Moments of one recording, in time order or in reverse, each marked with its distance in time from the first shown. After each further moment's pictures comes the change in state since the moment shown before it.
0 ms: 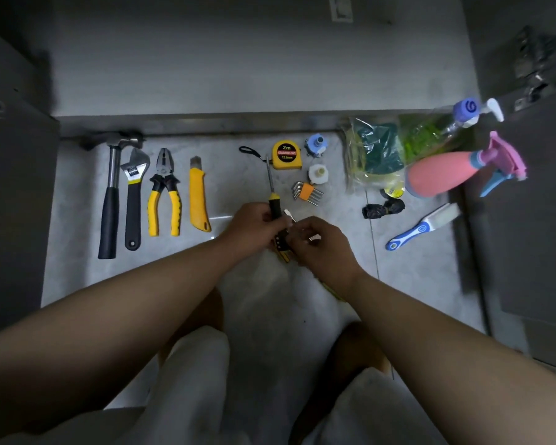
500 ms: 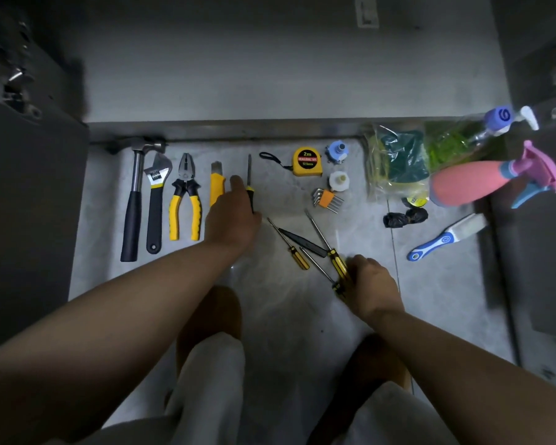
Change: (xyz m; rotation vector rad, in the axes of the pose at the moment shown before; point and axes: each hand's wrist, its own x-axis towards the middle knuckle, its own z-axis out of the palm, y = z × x) left_hand 0.010 -0.016 -0.052 0.593 0.326 0.048; right_hand -0.017 0.048 -0.012 -0.652 0.007 0.113
